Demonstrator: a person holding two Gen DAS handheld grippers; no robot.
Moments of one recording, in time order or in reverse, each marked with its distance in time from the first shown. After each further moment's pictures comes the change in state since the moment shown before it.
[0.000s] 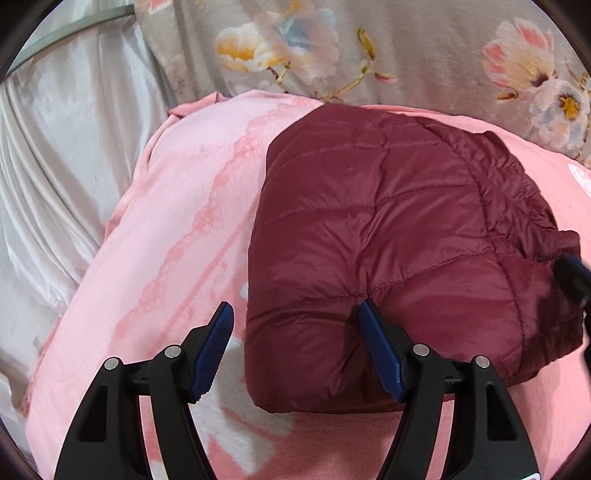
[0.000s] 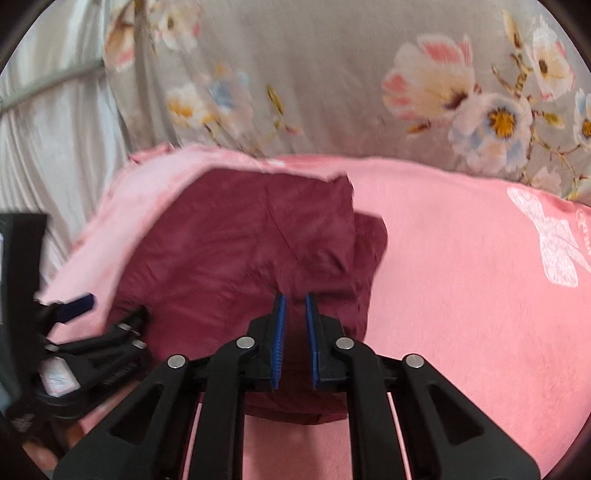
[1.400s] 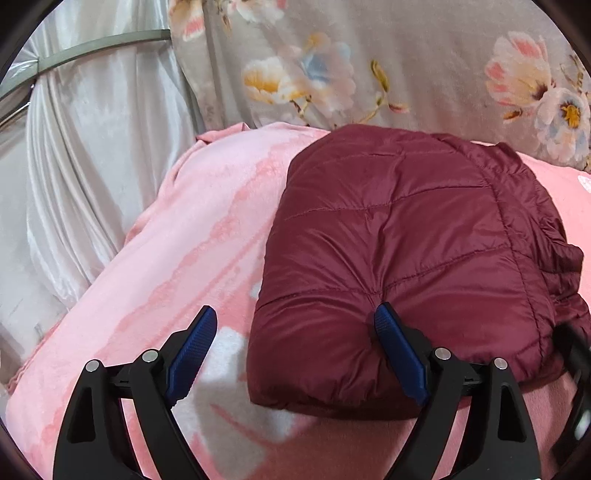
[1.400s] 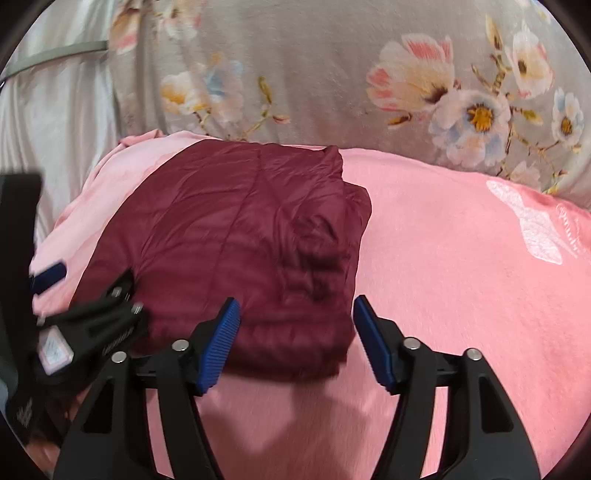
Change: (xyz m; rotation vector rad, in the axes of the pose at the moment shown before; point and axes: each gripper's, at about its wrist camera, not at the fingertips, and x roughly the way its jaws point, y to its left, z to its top) left arm -0.005 -0.010 -0.039 -0.041 -0.209 0.095; right arm -0.023 0.006 -0.054 -0.055 -0.065 -0.065
